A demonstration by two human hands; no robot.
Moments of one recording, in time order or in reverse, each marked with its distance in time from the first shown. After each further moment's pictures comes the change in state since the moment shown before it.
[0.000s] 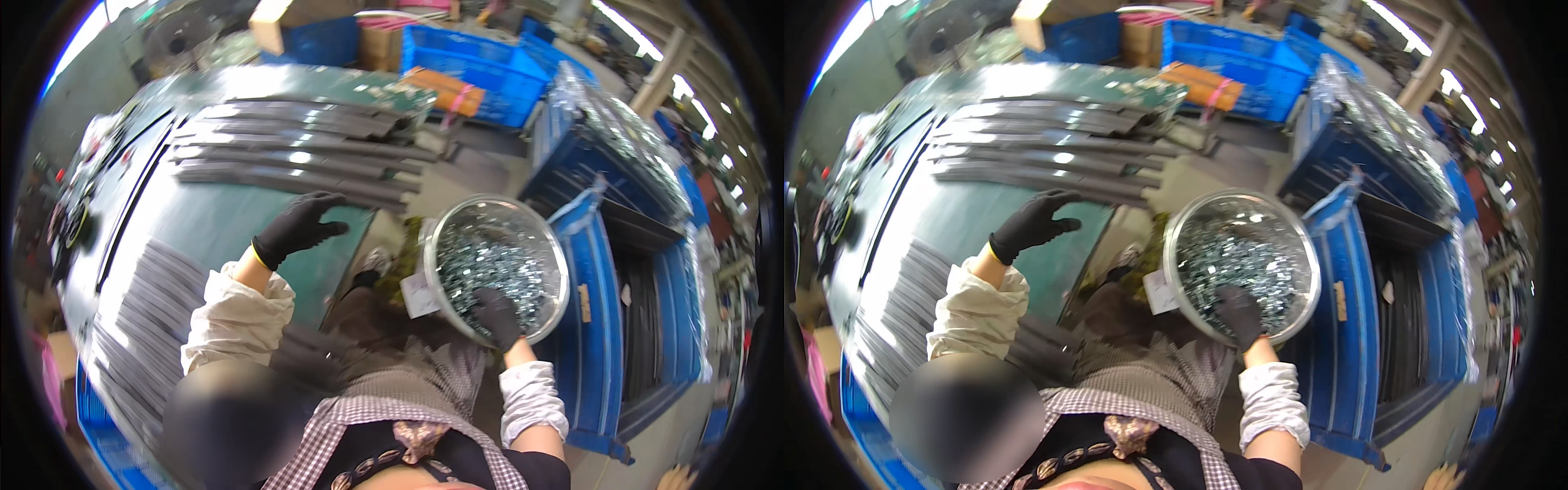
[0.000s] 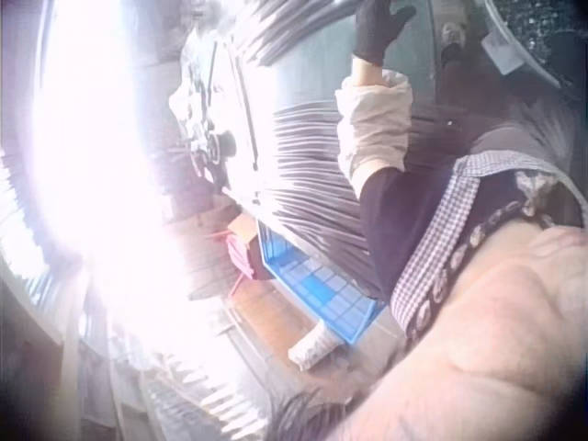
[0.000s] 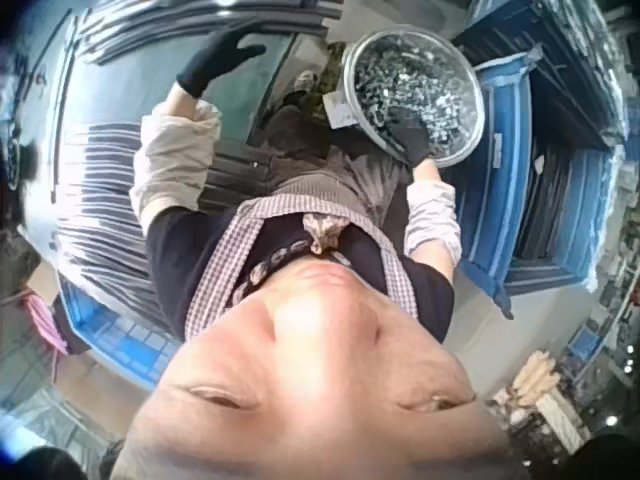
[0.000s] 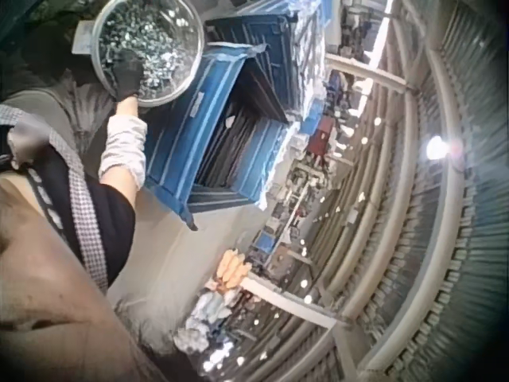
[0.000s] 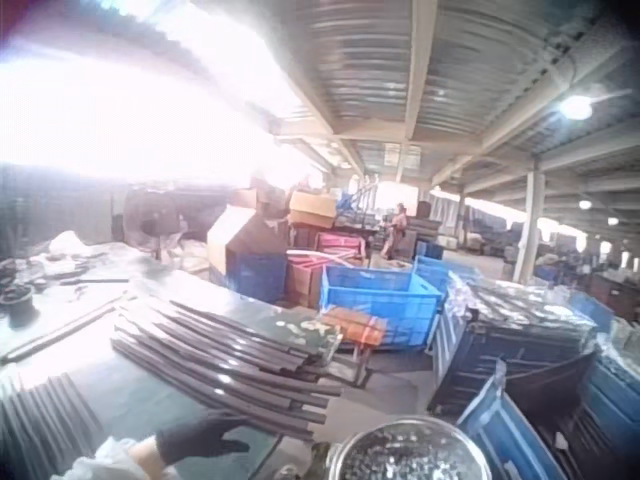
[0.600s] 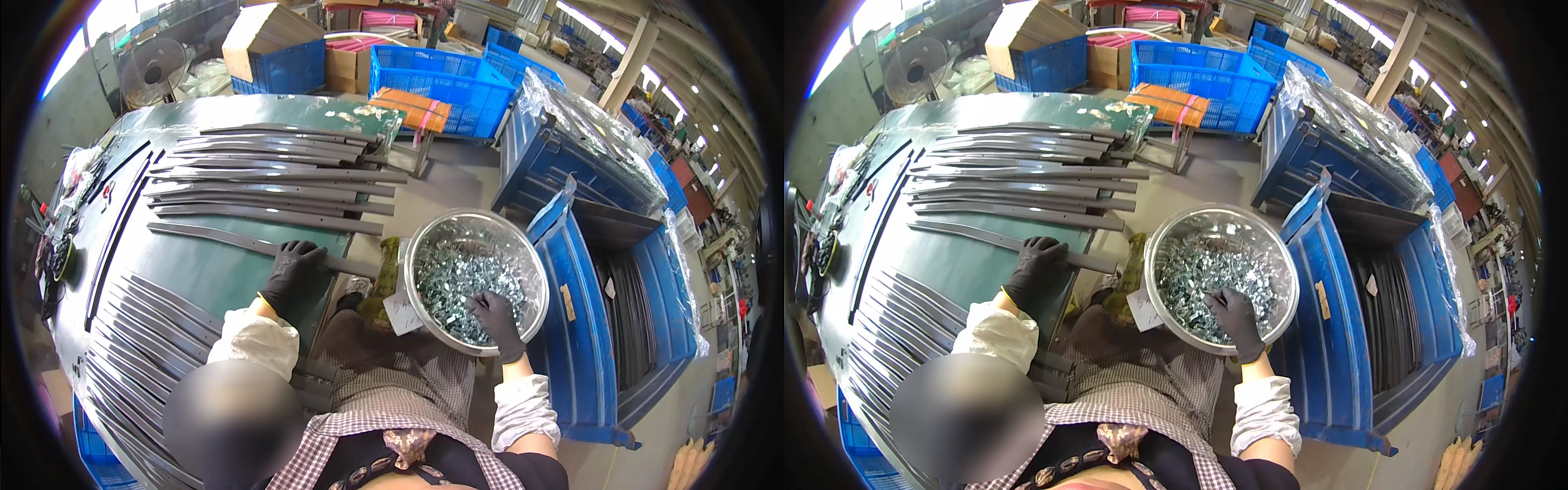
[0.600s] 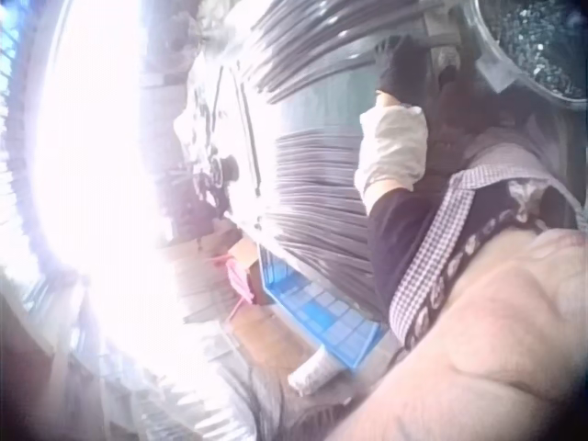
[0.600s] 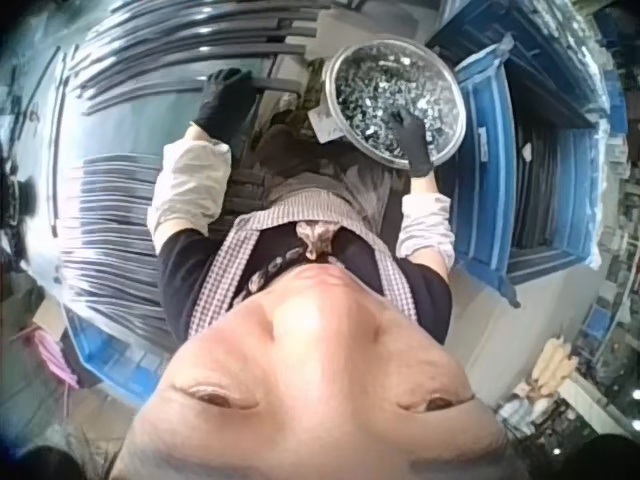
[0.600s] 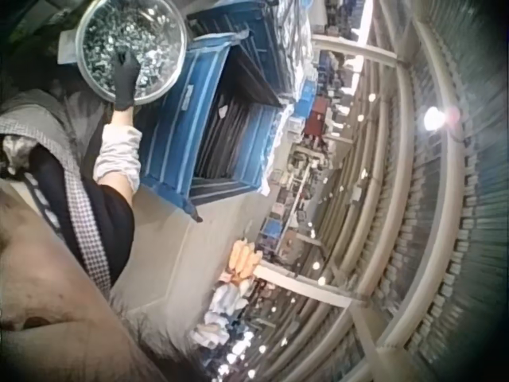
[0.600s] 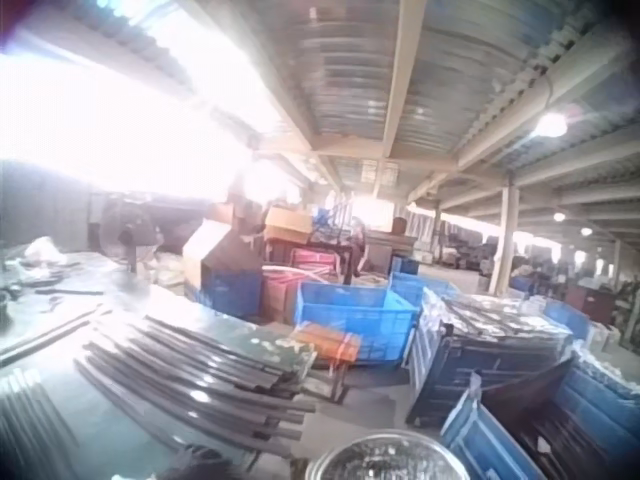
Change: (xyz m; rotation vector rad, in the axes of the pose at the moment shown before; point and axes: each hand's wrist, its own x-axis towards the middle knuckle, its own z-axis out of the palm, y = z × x) left_hand -0.013 -0.009 0.073 0.220 0.369 0.124; right_hand -0.002 -0.043 -0.064 0.370 0.165 0.174
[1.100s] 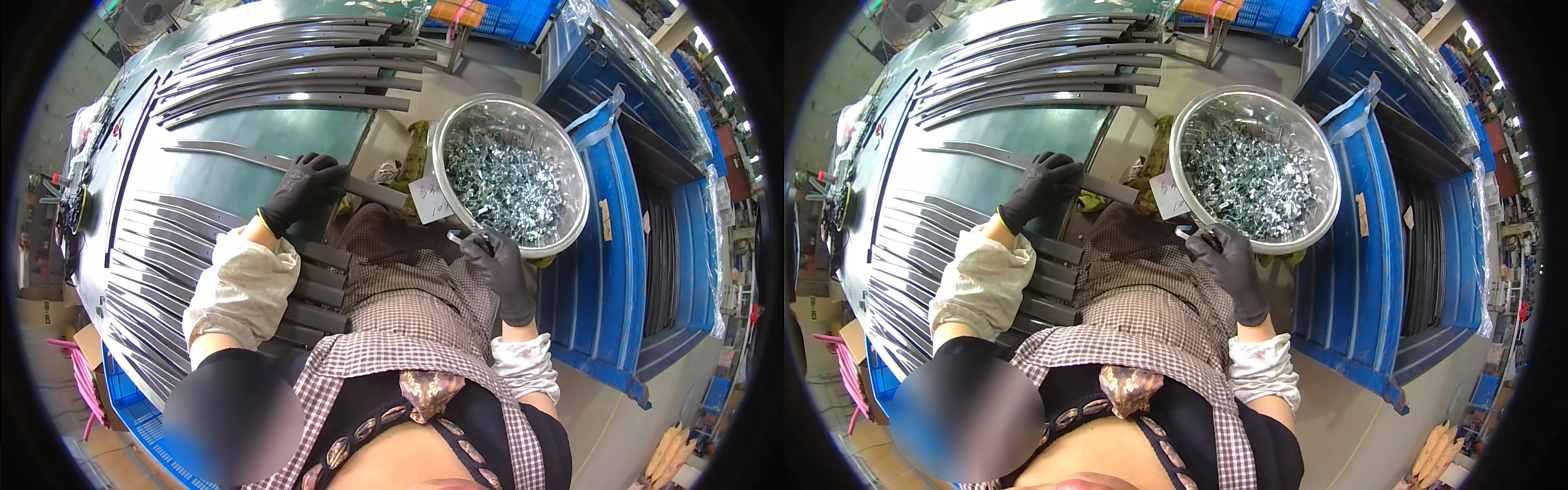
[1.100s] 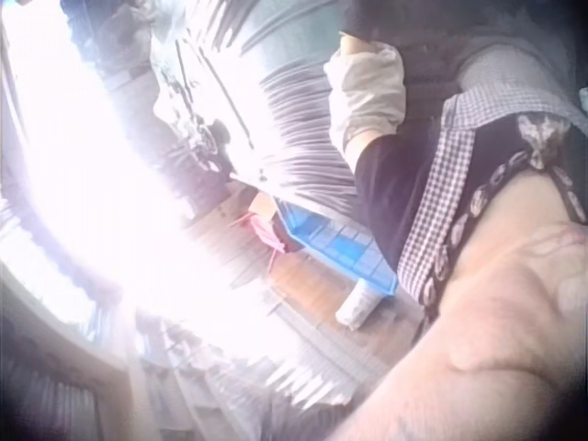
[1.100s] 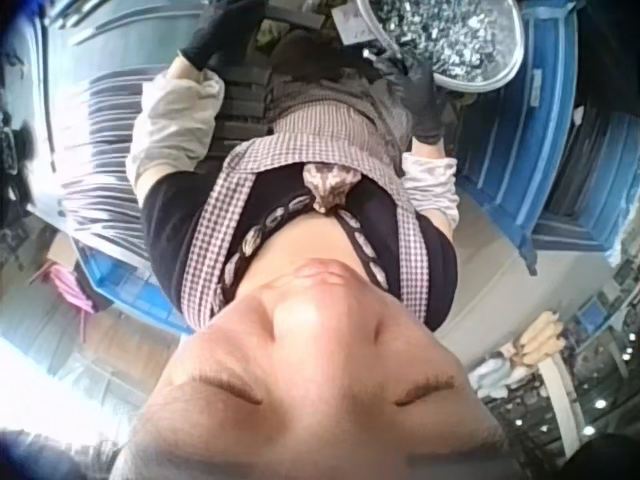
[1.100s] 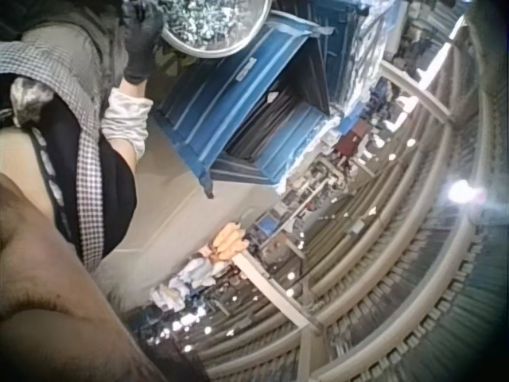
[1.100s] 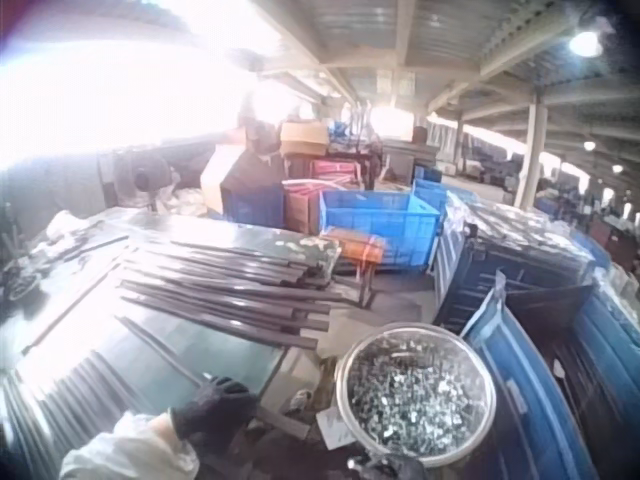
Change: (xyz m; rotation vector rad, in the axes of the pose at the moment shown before) left_hand -0.057 0.007 -0.006 -0.079 -0.279 0.130; right_hand -0.094 -0.038 0.049 0.950 -0.275 0.150
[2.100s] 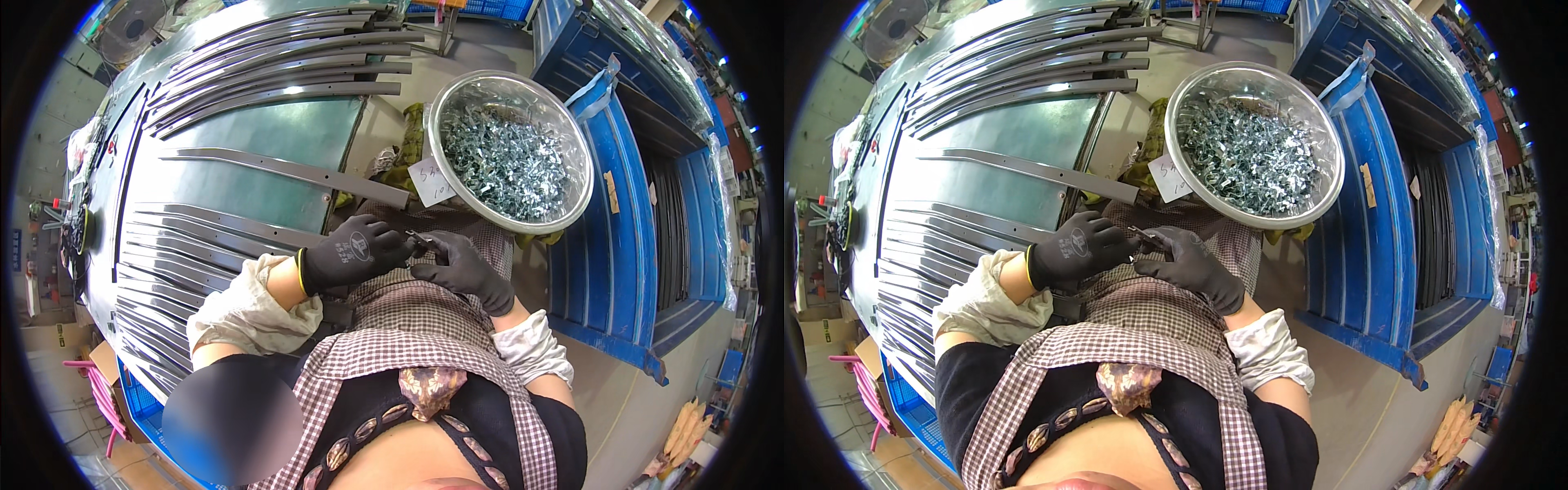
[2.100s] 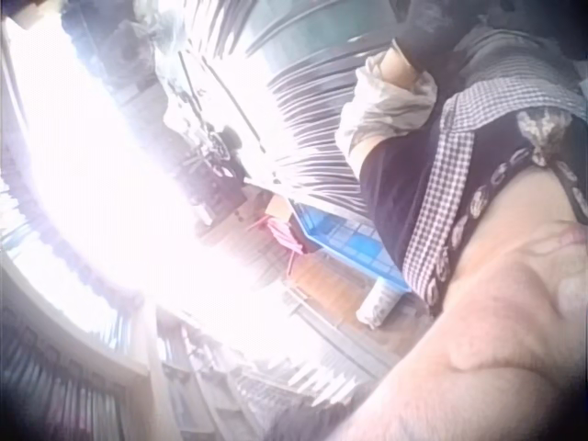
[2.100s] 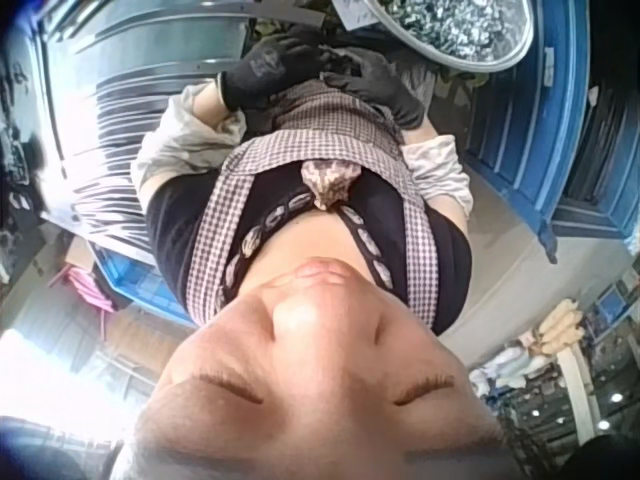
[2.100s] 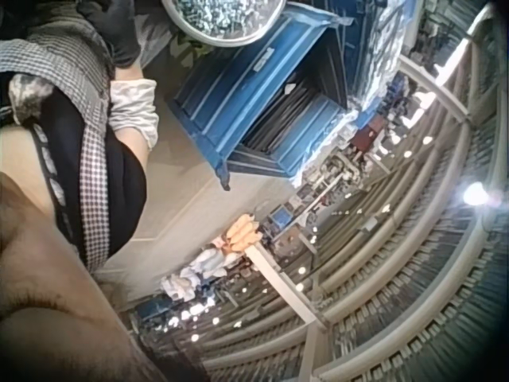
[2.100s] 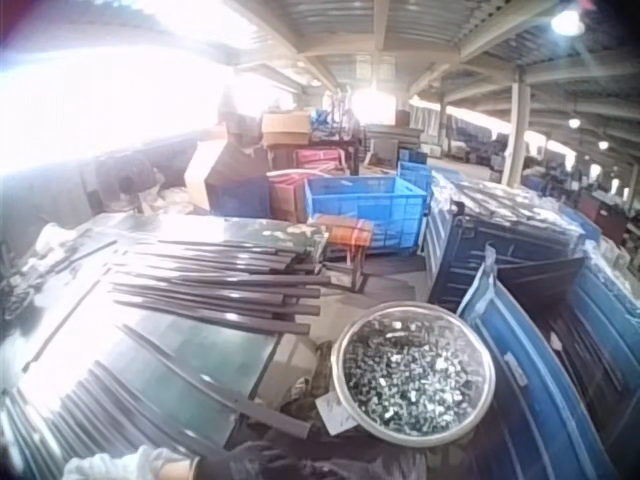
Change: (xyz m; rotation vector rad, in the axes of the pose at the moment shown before) left_hand -0.010 0.130 -0.016 -0.049 -0.193 0.514; right_hand -0.002 0.011 0.055 -0.154 -0.369 0.041
